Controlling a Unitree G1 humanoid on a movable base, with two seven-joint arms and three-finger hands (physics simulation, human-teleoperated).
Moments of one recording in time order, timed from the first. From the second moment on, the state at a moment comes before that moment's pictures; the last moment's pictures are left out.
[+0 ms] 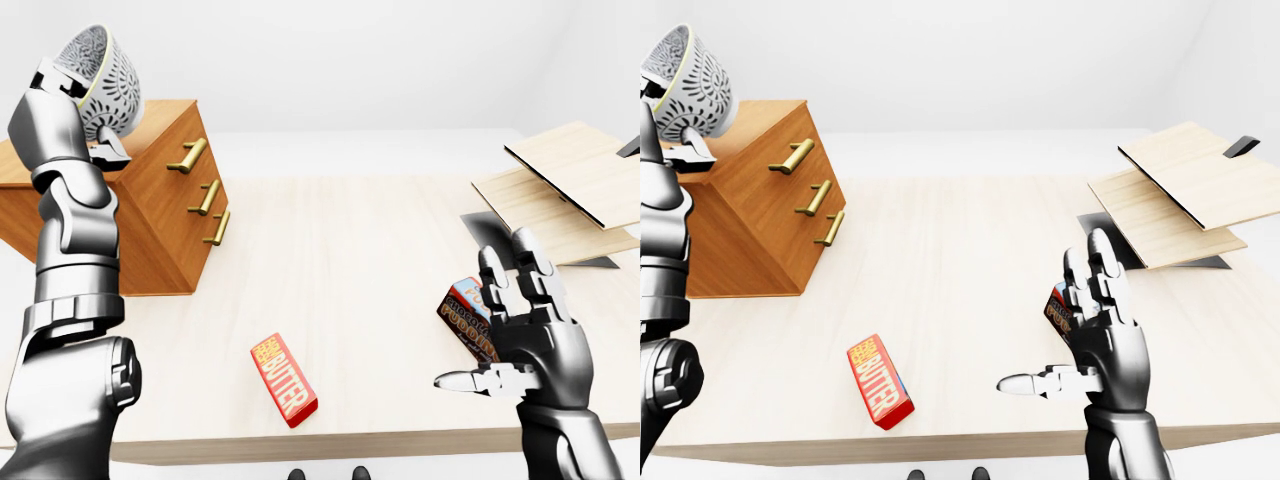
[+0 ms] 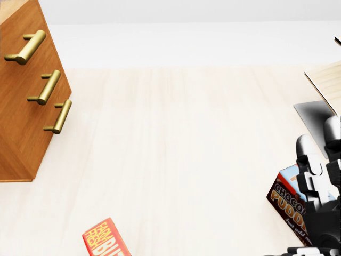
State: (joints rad) left arm -0.99 0.63 0.19 0.70 0.60 0.09 0.27; right arm 0.37 0.09 -0.26 -0.77 0.25 0.09 0.33
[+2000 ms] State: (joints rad) left arm -1.15 0.63 0.12 1.08 0.66 0.09 0.42; right arm 0.39 0.09 -0.24 -0.76 0.24 0.09 0.34
